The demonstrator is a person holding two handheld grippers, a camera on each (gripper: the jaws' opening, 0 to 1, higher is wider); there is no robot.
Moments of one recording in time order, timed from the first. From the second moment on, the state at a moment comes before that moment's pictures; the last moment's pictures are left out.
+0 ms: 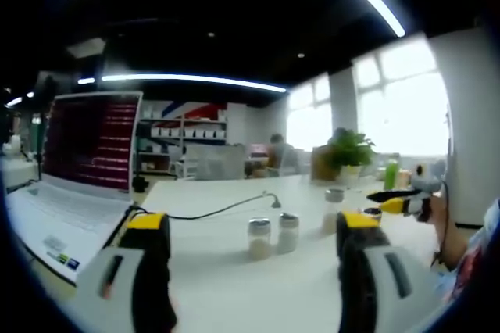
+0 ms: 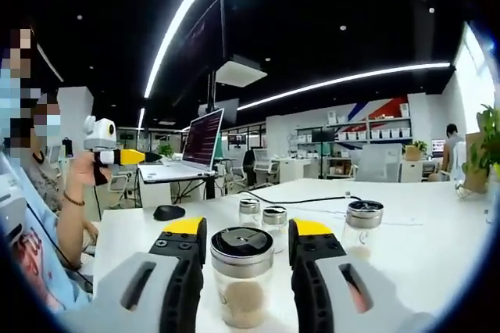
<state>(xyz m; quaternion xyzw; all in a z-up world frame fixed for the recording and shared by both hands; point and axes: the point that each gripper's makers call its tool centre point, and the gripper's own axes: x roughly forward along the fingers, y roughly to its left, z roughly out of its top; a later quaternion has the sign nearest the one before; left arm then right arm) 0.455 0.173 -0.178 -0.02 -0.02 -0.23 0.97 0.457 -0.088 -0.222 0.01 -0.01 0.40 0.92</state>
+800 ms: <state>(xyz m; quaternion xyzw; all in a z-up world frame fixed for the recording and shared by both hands) 0.453 0.152 -0.178 -0.01 -0.02 -0.25 0.97 0.430 -0.171 -0.224 -0.01 -0.01 0.30 0.95</state>
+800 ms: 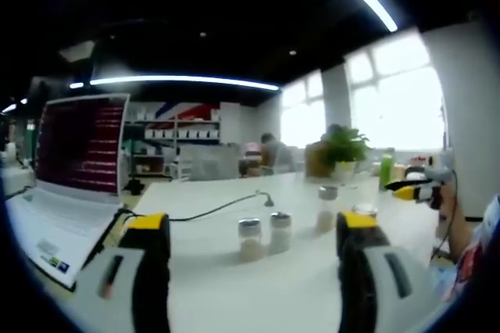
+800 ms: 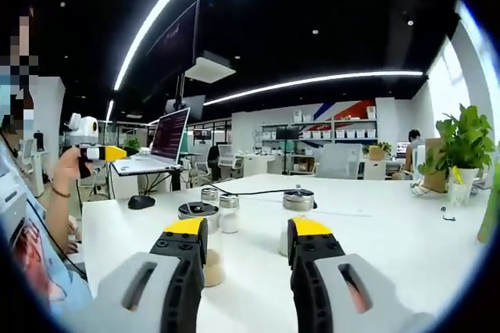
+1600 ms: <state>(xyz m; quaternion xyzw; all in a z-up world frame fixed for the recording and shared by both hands) 0.455 0.145 -0.181 -0.01 -0.01 -0.26 0.97 0.445 -0.183 -0.212 0.00 -0.02 0.26 0.96</state>
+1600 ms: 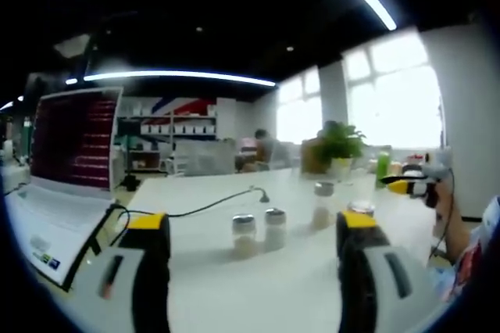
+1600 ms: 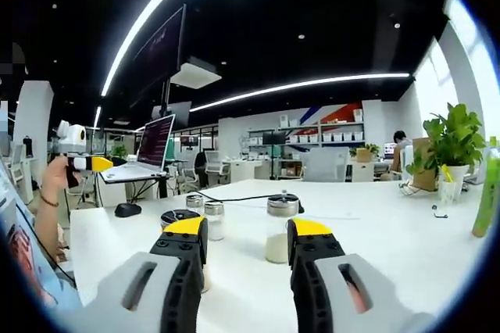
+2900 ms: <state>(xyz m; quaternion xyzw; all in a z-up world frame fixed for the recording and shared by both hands) 0.461 0.151 -0.179 -0.01 -0.01 -0.26 0.97 0.565 -0.173 -0.218 0.00 0.00 0.23 0.97</state>
